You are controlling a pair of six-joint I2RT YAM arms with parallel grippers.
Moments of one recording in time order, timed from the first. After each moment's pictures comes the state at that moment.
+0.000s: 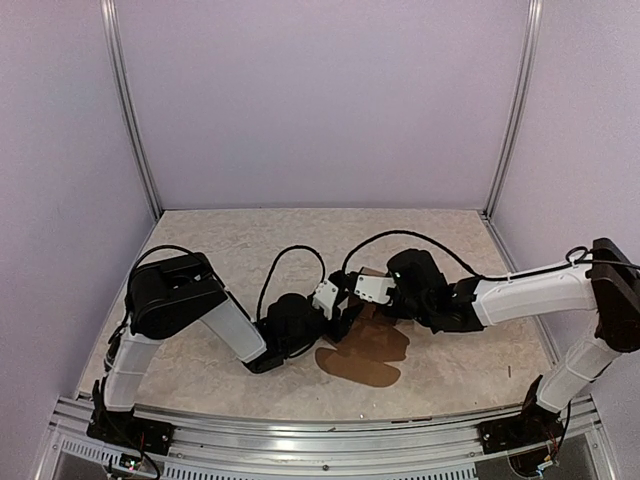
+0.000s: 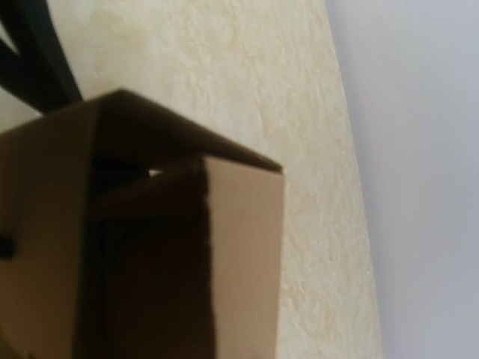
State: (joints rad) left arm -1.01 2.29 1.01 1.19 -0.17 0.01; right arm 0.92 1.55 0.80 0.14 0.55 -0.83
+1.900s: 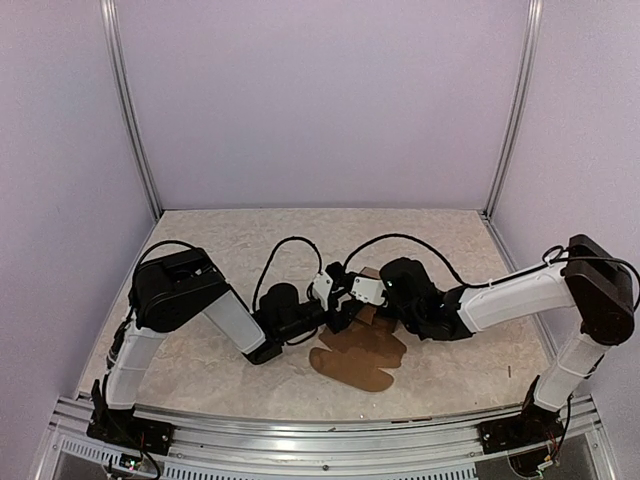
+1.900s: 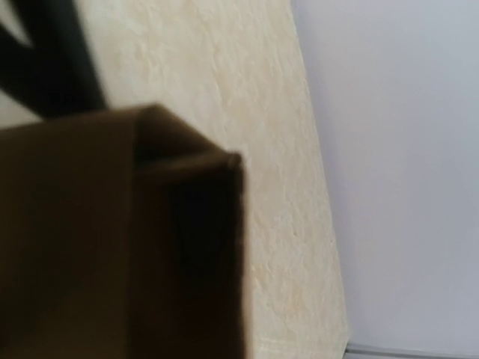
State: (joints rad) left arm -0.94 2.33 1.04 1.32 0.09 0.01; right arm 0.93 1.66 0.79 0.30 0.71 -0.87
